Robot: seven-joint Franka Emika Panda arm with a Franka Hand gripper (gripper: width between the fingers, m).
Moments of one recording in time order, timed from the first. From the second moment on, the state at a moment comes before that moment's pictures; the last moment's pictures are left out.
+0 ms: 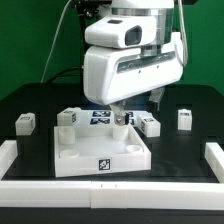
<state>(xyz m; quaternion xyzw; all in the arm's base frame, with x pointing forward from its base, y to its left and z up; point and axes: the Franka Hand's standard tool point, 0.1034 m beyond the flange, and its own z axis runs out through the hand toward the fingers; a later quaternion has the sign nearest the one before) 0.572 0.017 0.095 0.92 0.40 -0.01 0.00</state>
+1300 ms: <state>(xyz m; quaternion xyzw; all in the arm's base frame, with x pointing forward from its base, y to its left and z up) 0.522 0.012 0.071 0.80 0.60 -0.05 -0.01</state>
